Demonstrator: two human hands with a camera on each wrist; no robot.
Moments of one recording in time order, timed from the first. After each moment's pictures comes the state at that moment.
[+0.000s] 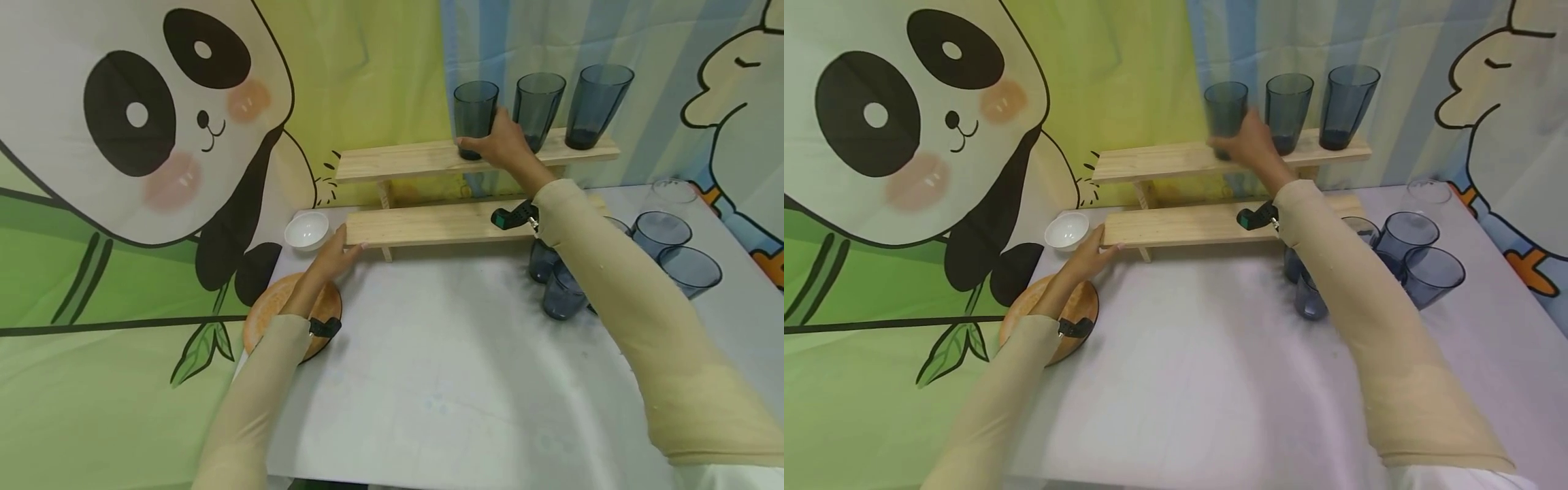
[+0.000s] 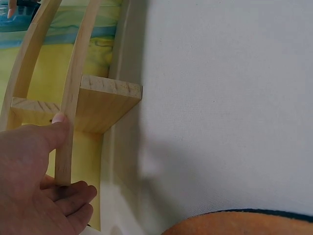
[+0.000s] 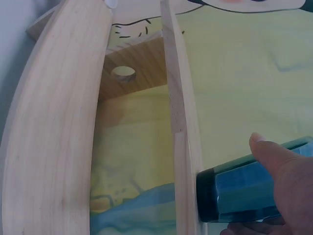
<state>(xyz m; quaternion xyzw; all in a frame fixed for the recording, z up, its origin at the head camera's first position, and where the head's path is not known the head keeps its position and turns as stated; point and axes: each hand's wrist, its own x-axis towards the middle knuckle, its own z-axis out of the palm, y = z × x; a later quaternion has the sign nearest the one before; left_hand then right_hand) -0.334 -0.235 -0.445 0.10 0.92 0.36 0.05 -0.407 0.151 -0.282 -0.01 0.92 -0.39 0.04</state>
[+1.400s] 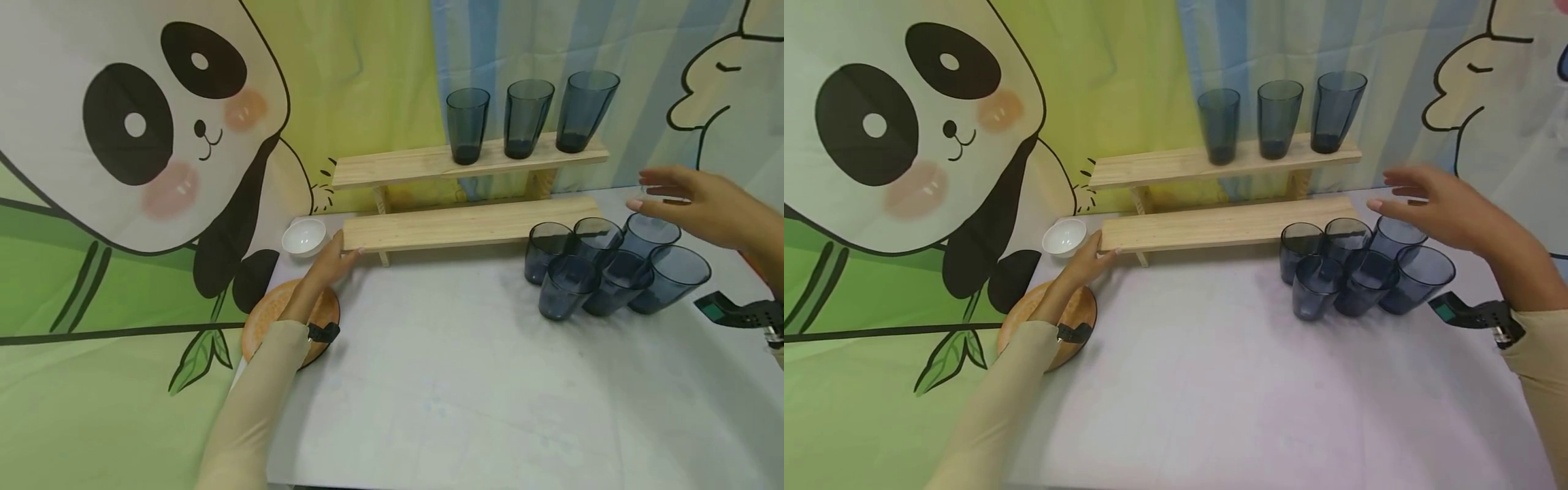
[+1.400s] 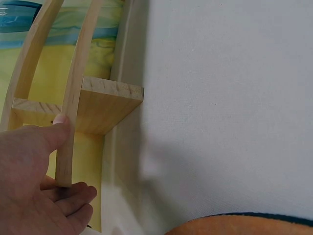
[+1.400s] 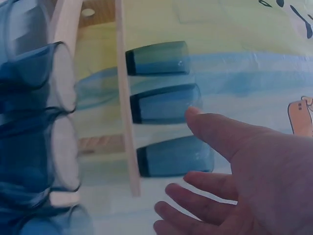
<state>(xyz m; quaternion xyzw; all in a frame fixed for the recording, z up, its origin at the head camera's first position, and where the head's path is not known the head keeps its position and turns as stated) -0.337 -0.239 -0.446 0.11 0.92 0.37 0.05 -0.247 0.363 -0.310 -0.04 0.96 -0.27 0.04</state>
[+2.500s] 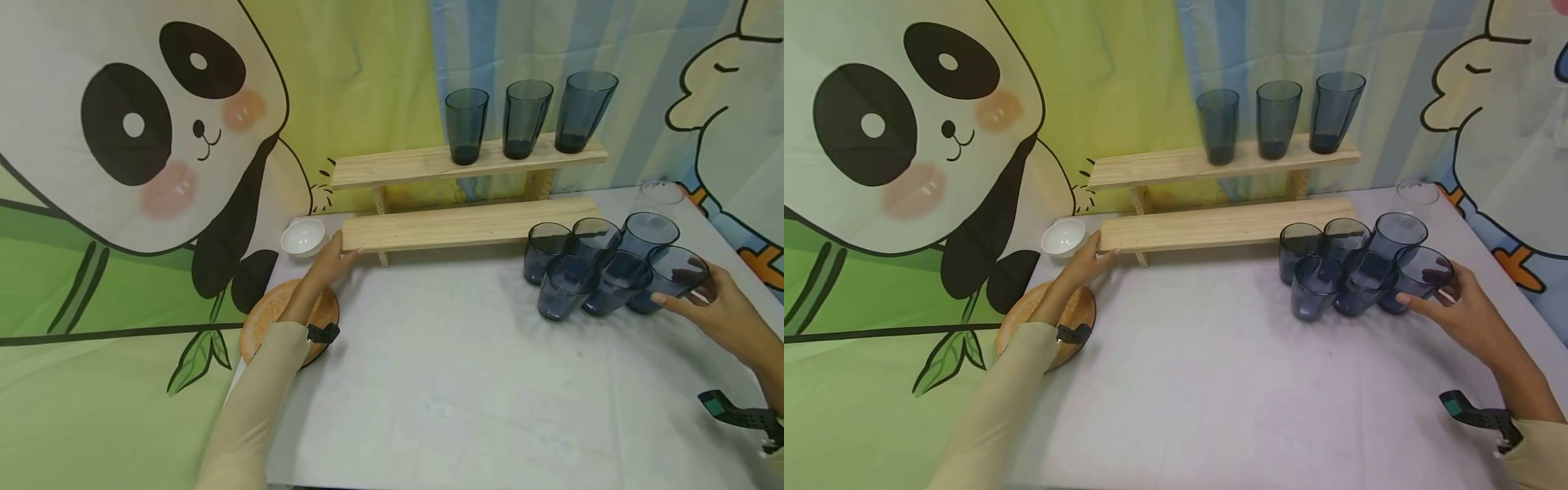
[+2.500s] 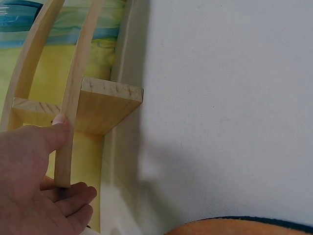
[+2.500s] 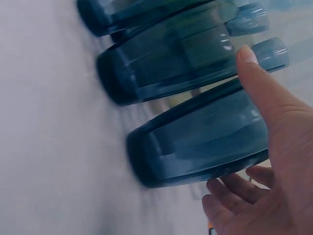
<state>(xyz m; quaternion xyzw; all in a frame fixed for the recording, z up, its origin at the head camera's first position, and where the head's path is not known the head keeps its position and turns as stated) -0.337 -0.238 -0.447 0.10 0.92 0.37 0.05 -0.167 0.408 -0.471 0.07 0.90 -0.43 -0.04</state>
